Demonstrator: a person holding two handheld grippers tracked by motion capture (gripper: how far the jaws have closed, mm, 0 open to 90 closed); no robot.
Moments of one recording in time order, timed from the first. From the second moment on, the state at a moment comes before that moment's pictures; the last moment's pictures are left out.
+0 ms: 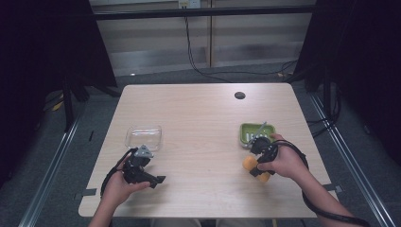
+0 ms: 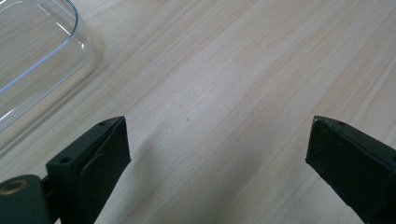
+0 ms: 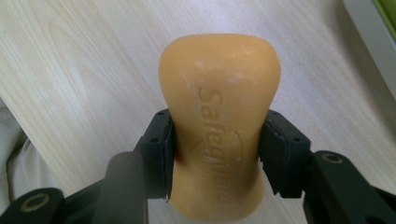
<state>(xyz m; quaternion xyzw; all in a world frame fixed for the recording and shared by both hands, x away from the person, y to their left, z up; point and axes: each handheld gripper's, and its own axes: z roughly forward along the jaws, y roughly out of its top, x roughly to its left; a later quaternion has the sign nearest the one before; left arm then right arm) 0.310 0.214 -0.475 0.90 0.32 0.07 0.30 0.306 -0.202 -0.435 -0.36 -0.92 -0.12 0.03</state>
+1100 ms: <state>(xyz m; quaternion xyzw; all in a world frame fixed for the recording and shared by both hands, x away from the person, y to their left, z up) 0.313 0.212 -0.474 0.90 0.31 0.07 0.30 0.317 -0.217 -0.416 -0.37 -0.92 -0.14 0.03</state>
